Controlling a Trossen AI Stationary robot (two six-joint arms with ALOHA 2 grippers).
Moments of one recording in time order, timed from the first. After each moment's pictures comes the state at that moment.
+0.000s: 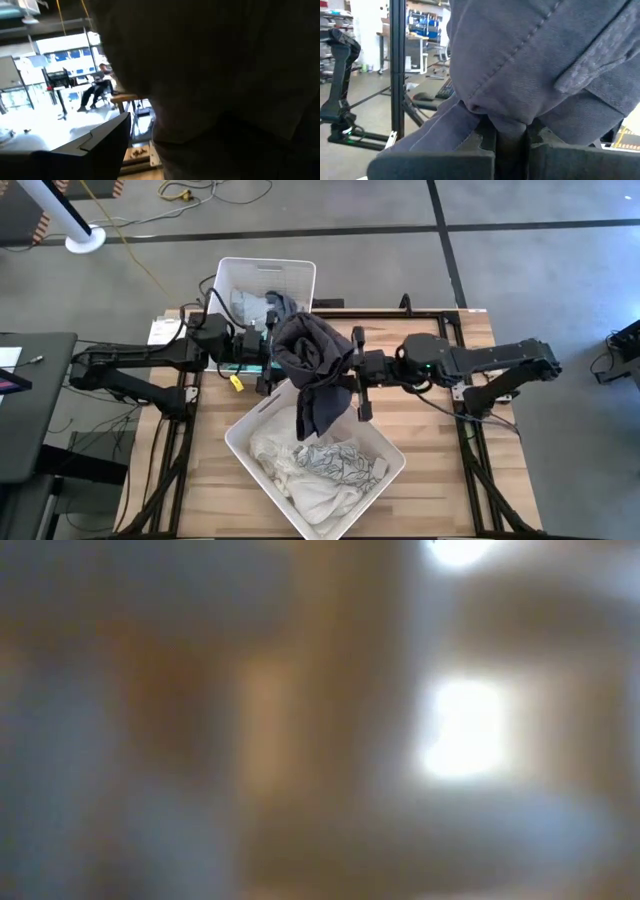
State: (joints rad) left arm 0.10 1.17 1.08 0.28 0.20 0.18; right arm 0.14 1.41 1.43 0.07 0.12 -0.17
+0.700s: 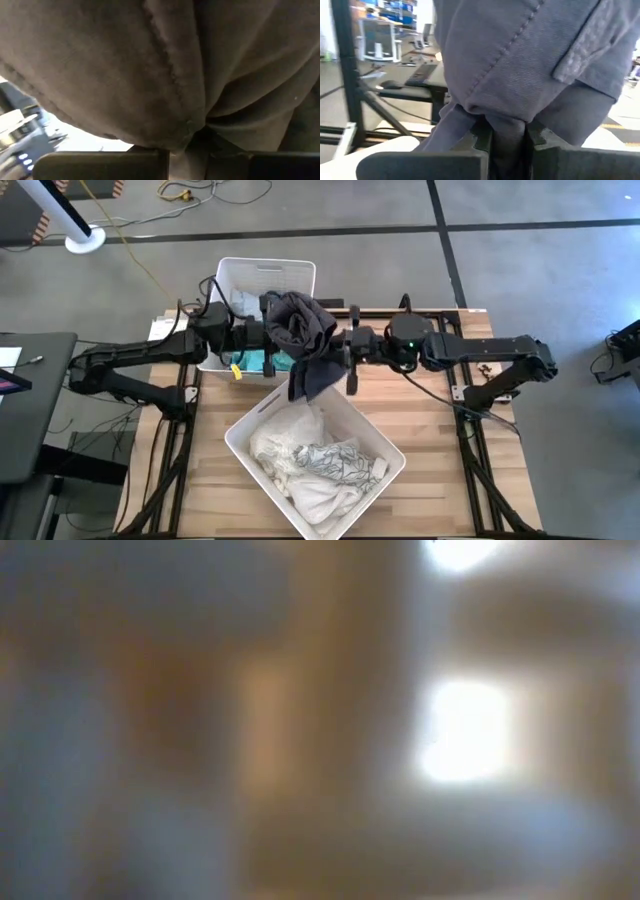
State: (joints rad) left arm 0.21 1.16 1.07 0.22 0.15 0.39; right arm 0.00 1.44 1.43 0.03 0.08 -0.17
